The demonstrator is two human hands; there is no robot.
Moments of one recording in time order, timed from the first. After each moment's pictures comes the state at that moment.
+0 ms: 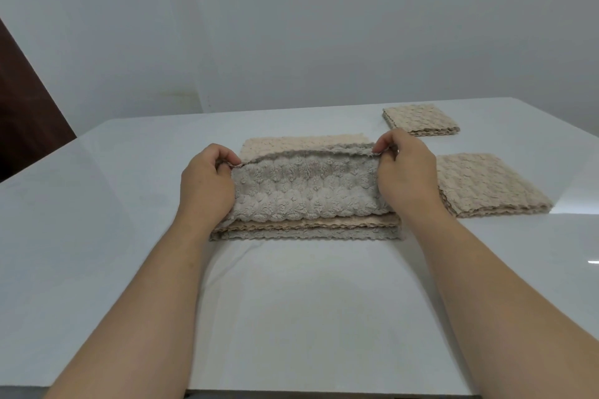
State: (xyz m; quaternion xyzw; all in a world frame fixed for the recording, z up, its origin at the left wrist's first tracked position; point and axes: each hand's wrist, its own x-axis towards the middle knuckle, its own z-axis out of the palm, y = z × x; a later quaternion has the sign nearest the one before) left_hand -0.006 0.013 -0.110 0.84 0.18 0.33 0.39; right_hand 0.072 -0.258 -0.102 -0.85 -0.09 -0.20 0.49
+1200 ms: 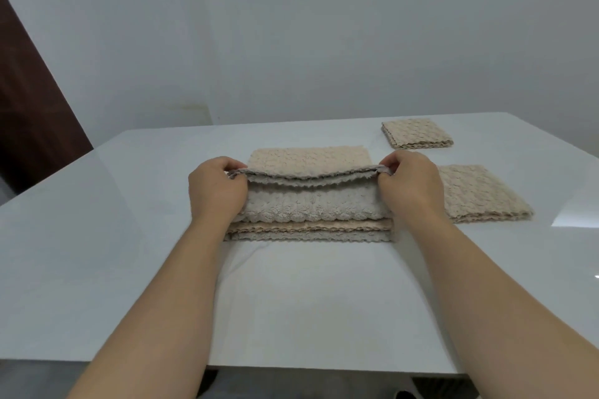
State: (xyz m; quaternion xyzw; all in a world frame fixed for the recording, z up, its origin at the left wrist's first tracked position) left_hand -0.021 -0.001 -0.088 0.85 0.23 0.35 0.33; right_hand 0.066 -0.274 -0.093 -0.91 -0.05 -0.21 0.36
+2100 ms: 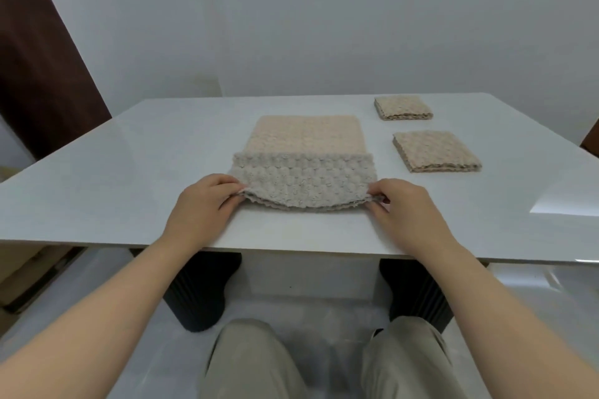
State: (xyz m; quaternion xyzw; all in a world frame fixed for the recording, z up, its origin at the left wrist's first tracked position) left_hand -0.178 0.001 -0.139 0.95 0.00 0.31 0.11; right_hand -0.080 -0.345 -0.134 -0.90 -0.28 -0.18 0.29
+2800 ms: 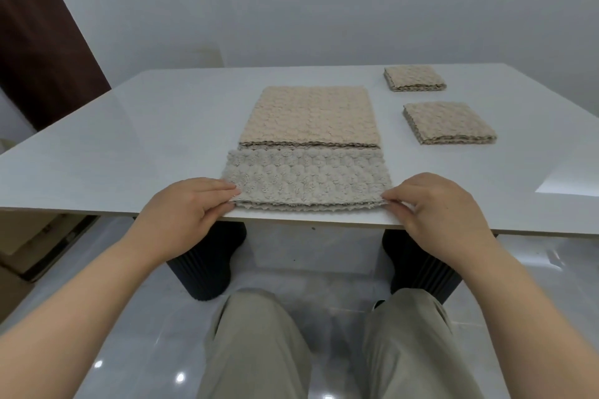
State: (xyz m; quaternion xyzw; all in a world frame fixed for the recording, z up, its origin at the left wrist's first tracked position) left_hand -0.242 0.008 -0.141 0.97 -0.09 0.22 0.04; right_hand -0.125 -0.371 -0.137 -0.89 -0.34 -0.23 0.21
